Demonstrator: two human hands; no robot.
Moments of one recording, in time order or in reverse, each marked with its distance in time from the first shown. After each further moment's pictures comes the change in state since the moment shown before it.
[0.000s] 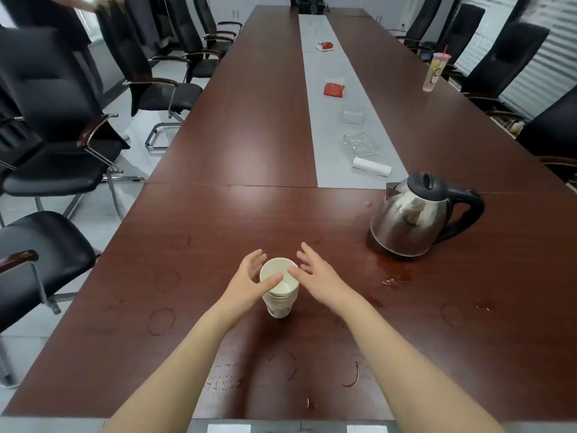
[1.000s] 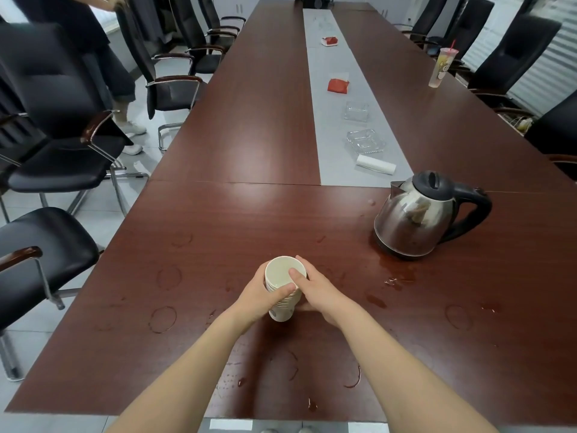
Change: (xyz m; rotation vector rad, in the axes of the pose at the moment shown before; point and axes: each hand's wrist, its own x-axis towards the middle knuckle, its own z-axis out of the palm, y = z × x) left_hand -0.002 -0.006 0.017 0.091 -0.062 -0.030; right_hand -0.004 0.004 0.015 0.254 -0.054 0.179
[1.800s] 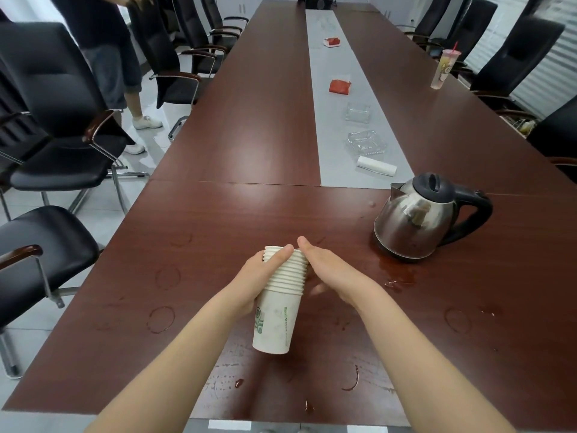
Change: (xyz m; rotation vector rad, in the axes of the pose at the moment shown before) left_hand -0.008 0.066 -0.001 -0.209 -0.064 -0.080; right_hand -0.019 -0.054 -0.023 -0.254 -0.052 -0.024
